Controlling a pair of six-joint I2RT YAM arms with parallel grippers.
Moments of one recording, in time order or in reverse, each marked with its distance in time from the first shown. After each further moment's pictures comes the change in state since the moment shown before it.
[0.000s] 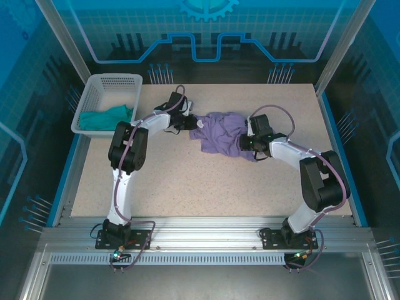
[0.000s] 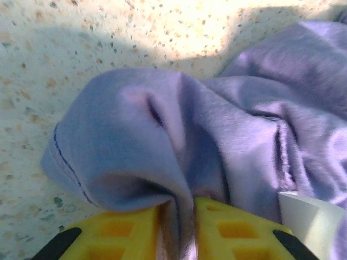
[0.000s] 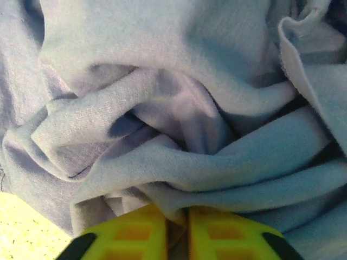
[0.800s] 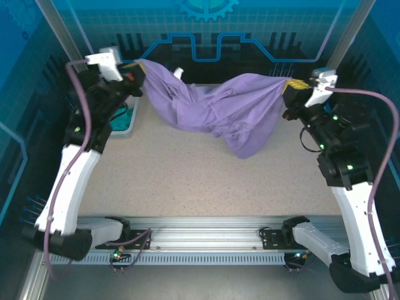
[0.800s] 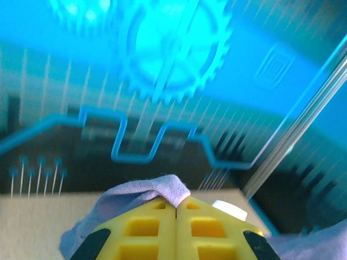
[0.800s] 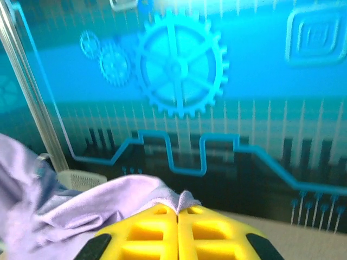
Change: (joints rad) left arm 0.124 -1.113 -0.201 0.127 -0.133 -0.105; right arm -0.075 -0.721 0.459 -0.173 -0.045 -0.174
